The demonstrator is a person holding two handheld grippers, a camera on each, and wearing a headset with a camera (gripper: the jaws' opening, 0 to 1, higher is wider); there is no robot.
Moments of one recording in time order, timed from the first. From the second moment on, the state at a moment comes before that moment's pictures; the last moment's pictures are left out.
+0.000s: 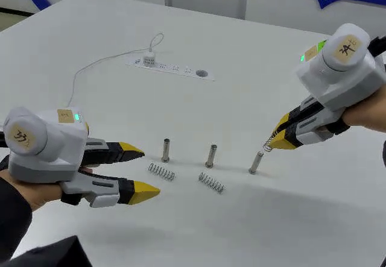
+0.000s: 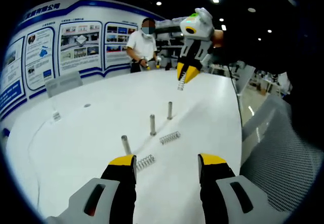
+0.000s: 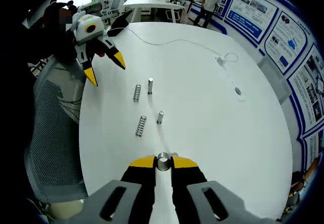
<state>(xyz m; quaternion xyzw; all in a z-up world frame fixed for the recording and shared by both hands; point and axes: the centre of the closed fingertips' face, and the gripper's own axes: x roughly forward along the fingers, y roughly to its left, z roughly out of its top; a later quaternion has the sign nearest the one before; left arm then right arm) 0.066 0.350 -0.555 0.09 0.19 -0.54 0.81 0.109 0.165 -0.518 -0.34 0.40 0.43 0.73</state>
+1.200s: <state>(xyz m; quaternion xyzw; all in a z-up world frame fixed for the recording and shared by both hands) 0.068 0.354 -0.566 0.08 0.20 -0.53 0.82 0.134 0.157 -0.552 -0.35 0.45 0.43 0.70</state>
